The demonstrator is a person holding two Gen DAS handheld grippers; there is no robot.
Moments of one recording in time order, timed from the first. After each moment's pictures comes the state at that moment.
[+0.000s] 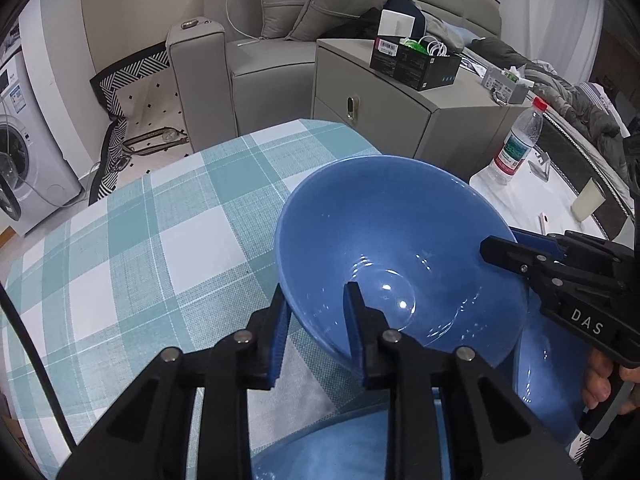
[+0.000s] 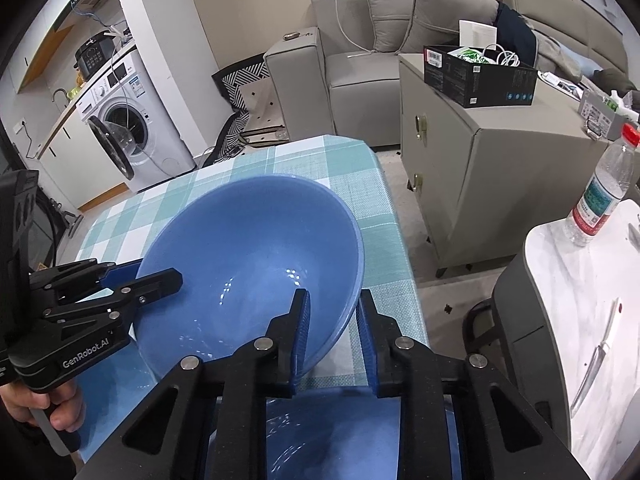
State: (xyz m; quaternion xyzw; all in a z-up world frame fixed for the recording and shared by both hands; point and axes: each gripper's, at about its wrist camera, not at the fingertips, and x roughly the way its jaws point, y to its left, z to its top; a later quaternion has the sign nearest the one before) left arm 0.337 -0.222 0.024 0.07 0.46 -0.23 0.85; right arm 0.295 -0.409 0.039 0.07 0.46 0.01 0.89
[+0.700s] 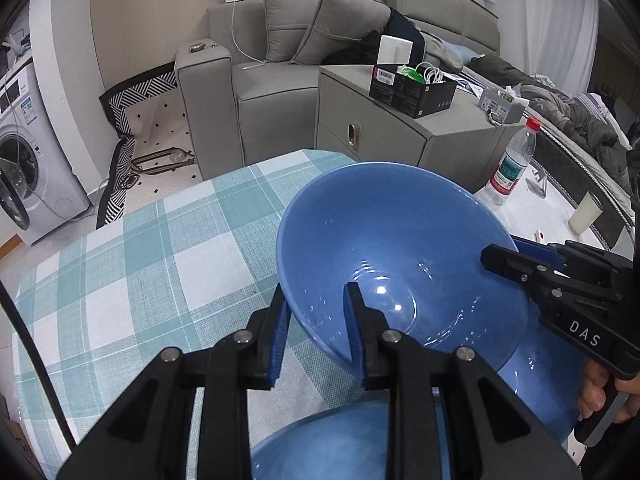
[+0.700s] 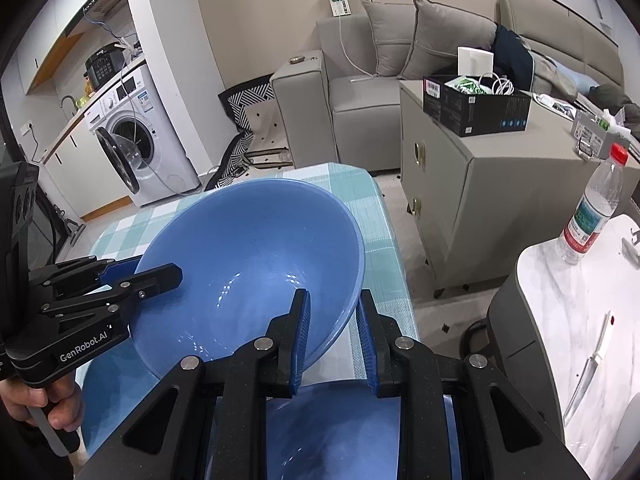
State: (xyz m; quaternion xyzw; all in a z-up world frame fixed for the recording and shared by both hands) left arm 0.327 -0.218 0.049 0.07 0.42 -0.23 0.87; right arm 0.278 -0.407 0.063 0.07 0.41 0.02 0.91
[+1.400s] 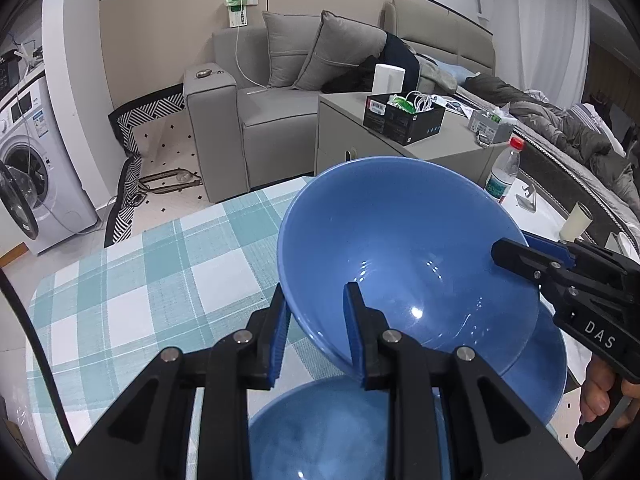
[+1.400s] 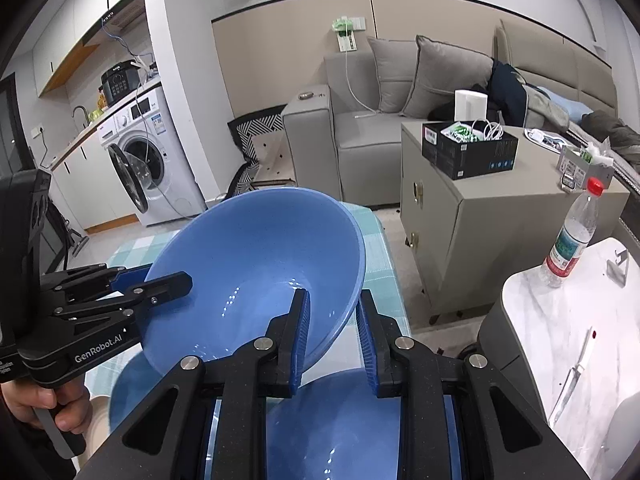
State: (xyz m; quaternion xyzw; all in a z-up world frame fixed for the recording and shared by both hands) left arm 0.294 -0.204 0.084 0.06 0.38 -0.23 0.89; right arm 0.232 -0.390 0.113 0.05 0.35 0.02 0.93
